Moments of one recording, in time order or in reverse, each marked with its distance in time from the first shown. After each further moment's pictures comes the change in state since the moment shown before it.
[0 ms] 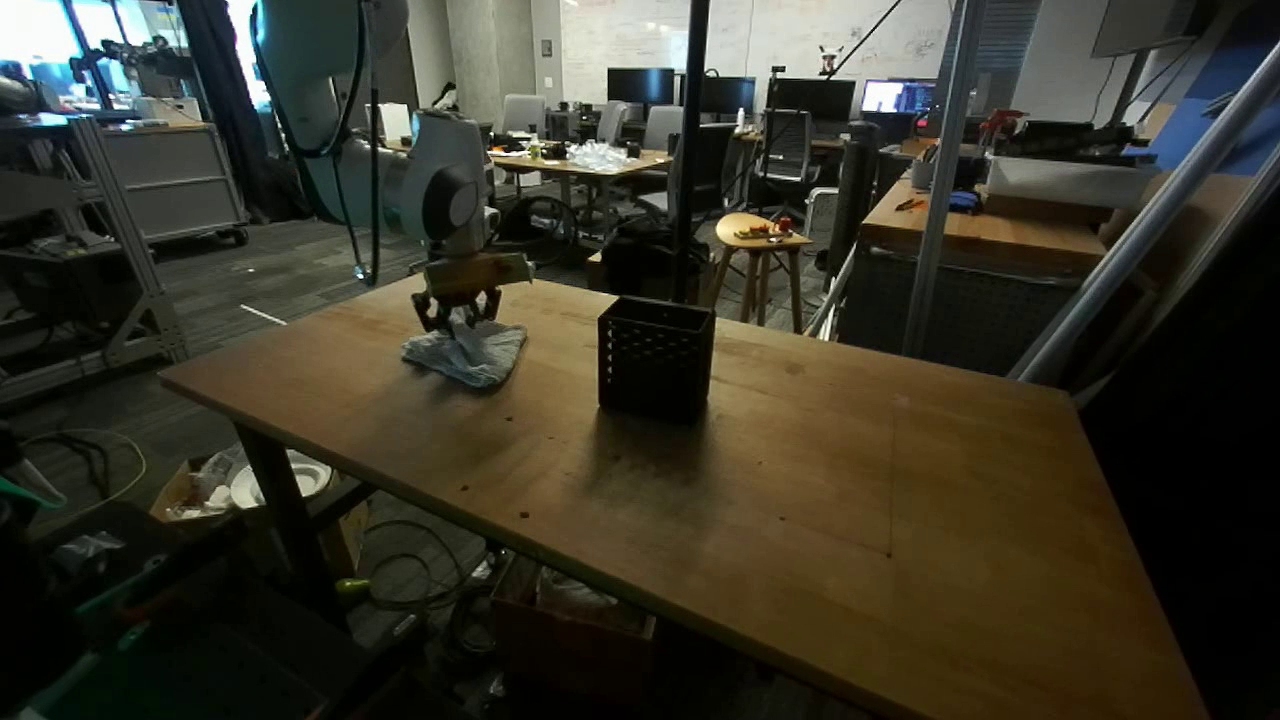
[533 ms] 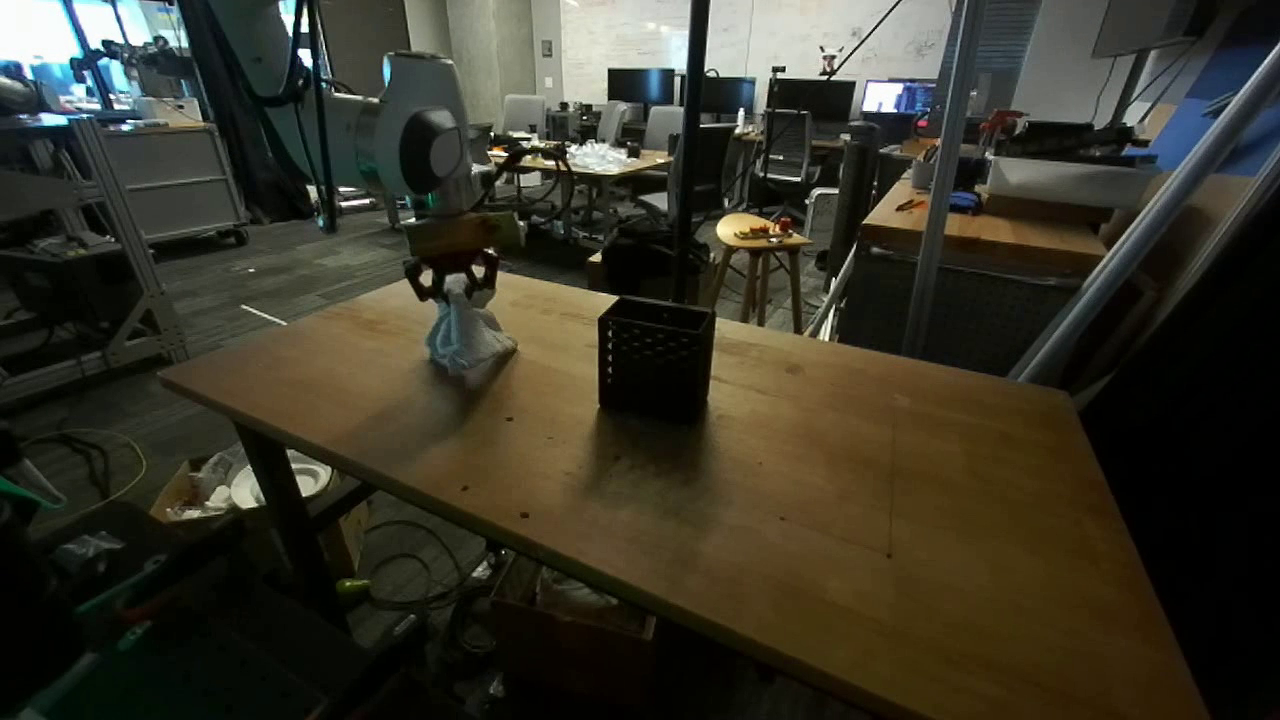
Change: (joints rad) arm -0.008 -0.220 -0.014 -0.157 0.002 -0.005 0.106
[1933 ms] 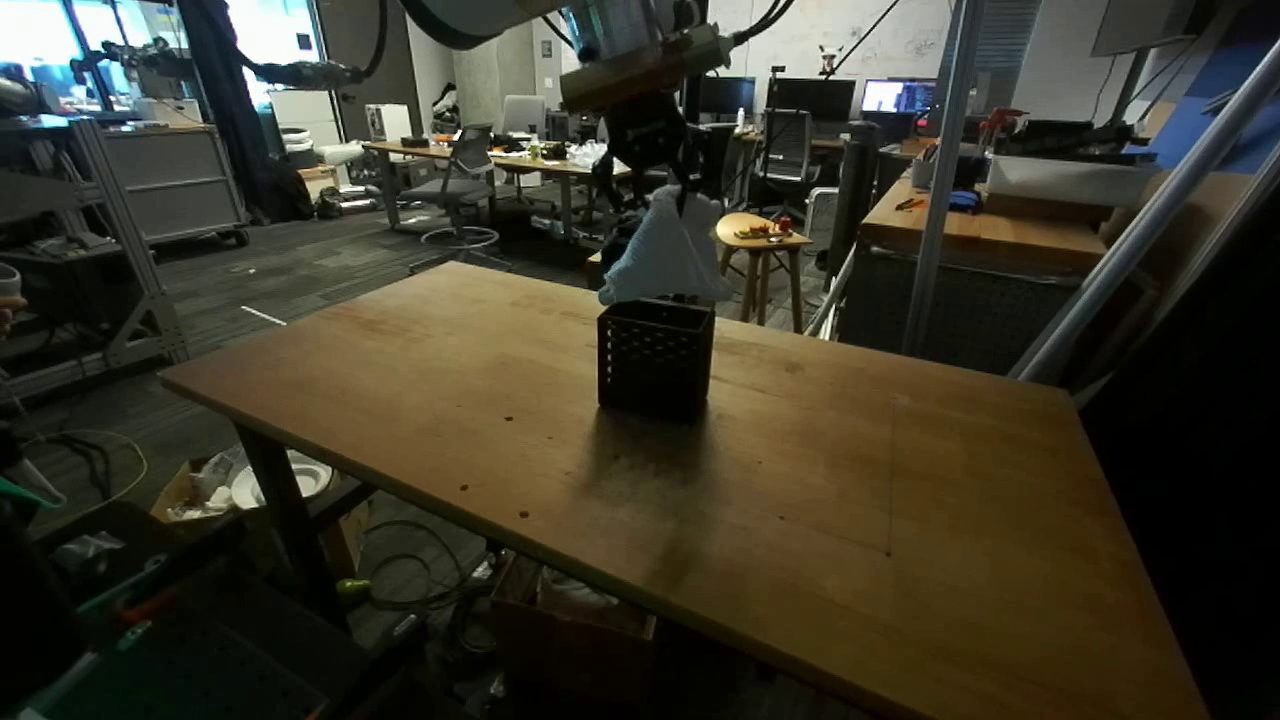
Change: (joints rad) arm -0.091 -0.372 -0.382 -0.029 -0.198 -0.277 0.135
